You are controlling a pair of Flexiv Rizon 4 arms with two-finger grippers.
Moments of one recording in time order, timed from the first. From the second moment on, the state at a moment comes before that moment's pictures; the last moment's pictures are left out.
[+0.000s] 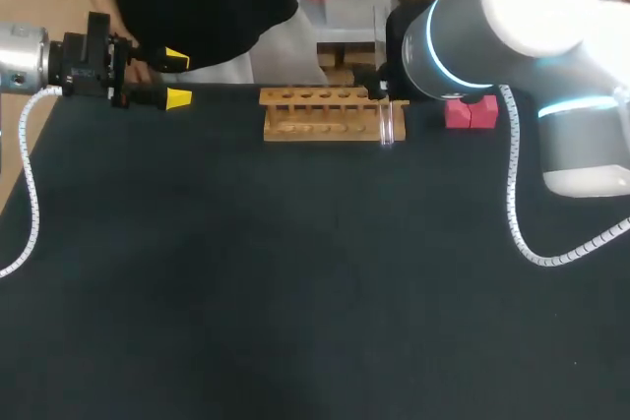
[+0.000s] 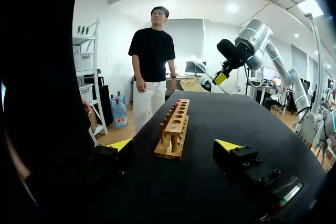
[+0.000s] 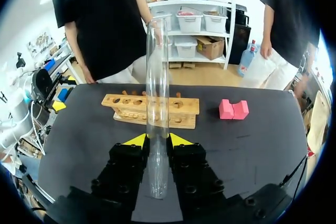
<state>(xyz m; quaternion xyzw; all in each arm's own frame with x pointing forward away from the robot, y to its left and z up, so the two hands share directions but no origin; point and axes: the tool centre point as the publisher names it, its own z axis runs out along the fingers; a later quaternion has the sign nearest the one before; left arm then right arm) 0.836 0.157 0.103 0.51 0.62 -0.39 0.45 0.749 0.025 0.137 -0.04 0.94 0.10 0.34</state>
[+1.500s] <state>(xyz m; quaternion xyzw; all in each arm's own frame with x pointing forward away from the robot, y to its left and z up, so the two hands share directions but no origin) 0.836 0.157 0.103 0.51 0.62 -0.39 0.45 0.785 0.039 0.171 0.03 0.86 0.07 0.51</state>
